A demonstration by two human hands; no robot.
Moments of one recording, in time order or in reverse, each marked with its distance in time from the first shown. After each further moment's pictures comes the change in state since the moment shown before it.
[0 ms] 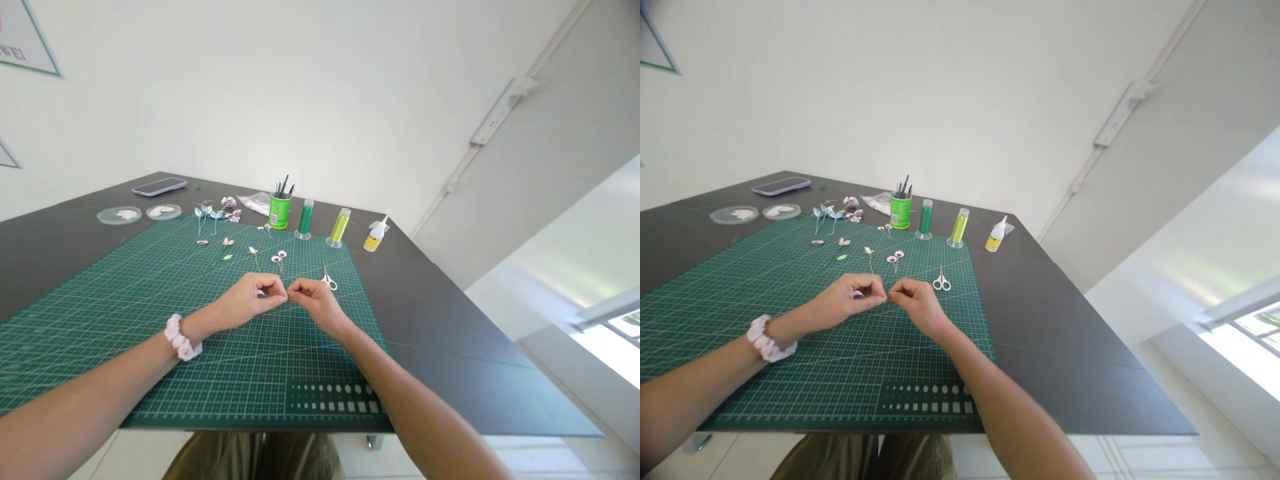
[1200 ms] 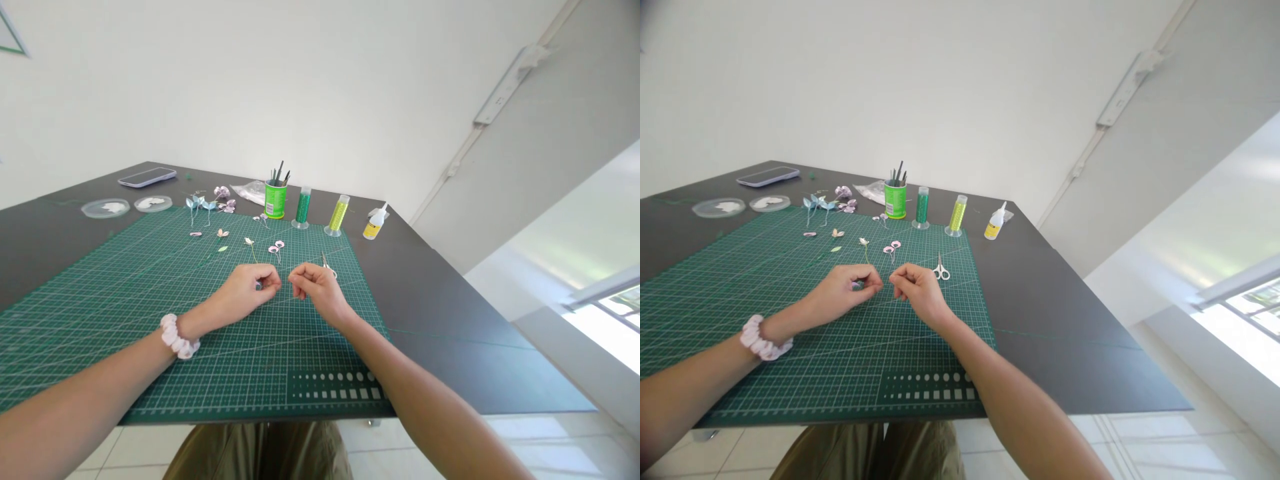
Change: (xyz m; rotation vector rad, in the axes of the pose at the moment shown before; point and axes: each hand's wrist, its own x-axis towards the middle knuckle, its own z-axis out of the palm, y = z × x) left_hand 0.003 -0.010 0.005 0.210 0.108 0.030; right_hand -0.001 -0.002 -0.001 0.188 0.086 0.094
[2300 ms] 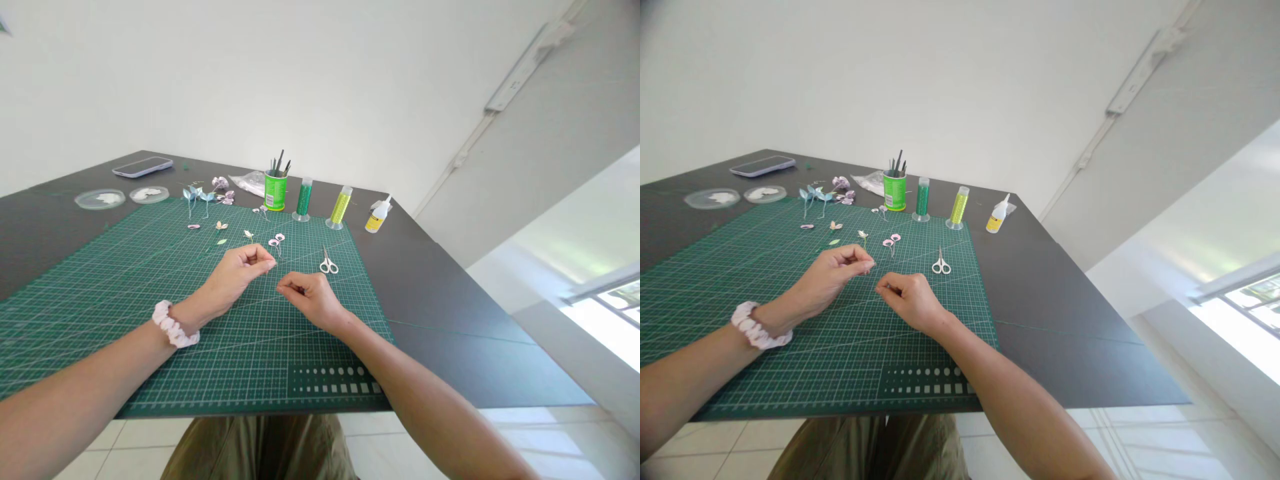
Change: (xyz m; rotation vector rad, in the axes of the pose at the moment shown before) left_hand 0.005 -0.001 -0.001 -0.493 0.223 -0.212; right_hand -0.009 0.005 0.008 -0.284 -0.109 -0.209
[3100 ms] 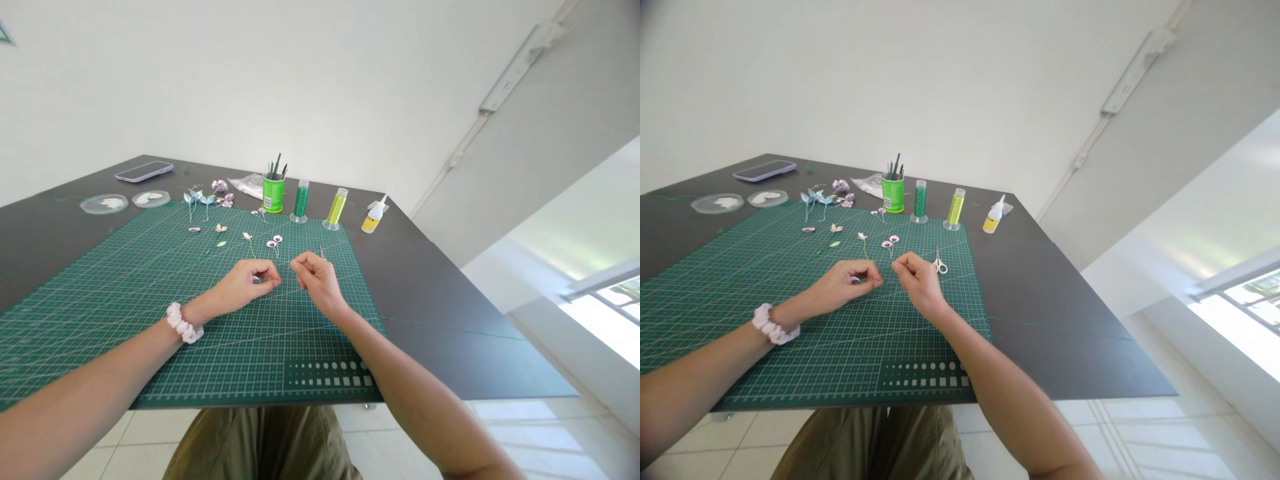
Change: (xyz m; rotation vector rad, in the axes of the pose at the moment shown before) left_hand 0.000 -0.007 -0.002 0.312 -0.316 0.128; right_hand 0.009 0.001 -0.010 0.192 0.247 0.131
